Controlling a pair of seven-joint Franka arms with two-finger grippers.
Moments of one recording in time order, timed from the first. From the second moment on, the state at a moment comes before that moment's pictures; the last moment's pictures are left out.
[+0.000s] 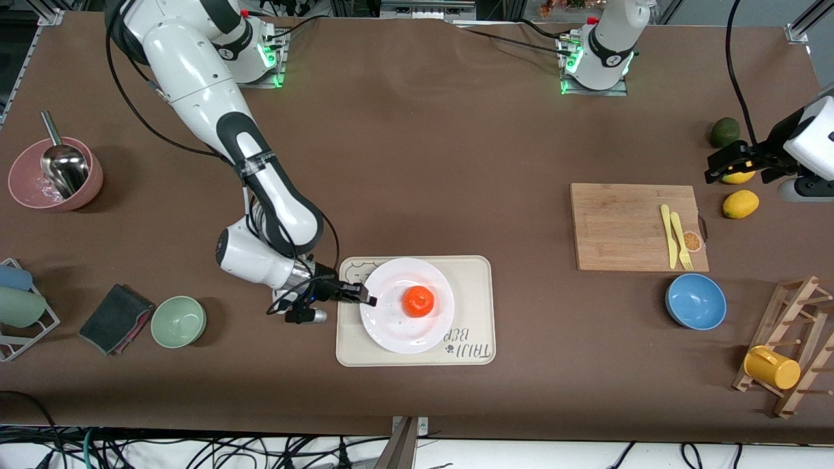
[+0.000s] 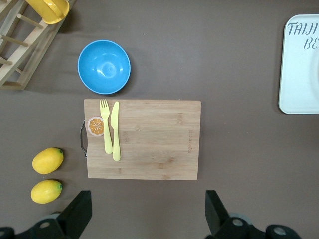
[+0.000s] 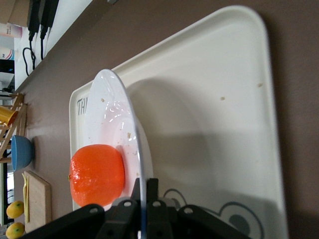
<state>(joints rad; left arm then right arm) -0.06 0.06 0.08 -1.58 -0.01 1.57 -0.01 0.32 0.94 0.12 -1.37 1.07 2.54 -0.36</state>
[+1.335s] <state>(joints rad) -0.07 0.06 0.08 -1.57 -0.01 1.61 -0.01 0.31 0.75 -0.02 -1.44 0.48 2.32 -0.33</state>
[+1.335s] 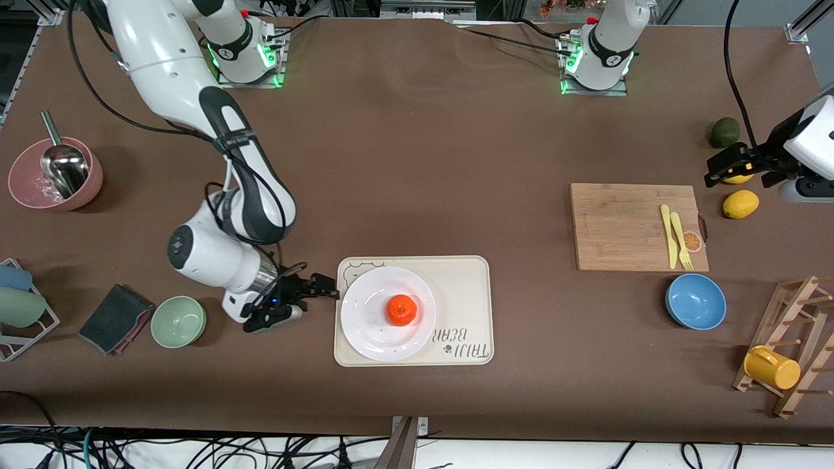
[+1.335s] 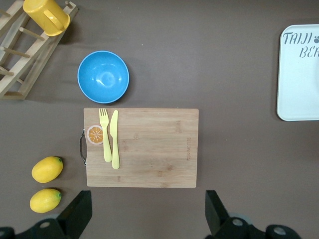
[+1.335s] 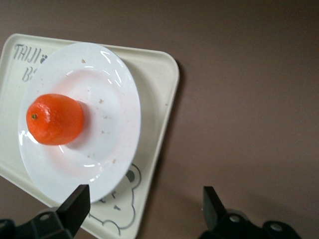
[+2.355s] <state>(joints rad) -0.07 0.07 0.08 -1.57 -0.01 1.61 -0.01 0.31 0.20 -0.24 -1.45 0.03 1.45 -0.16</state>
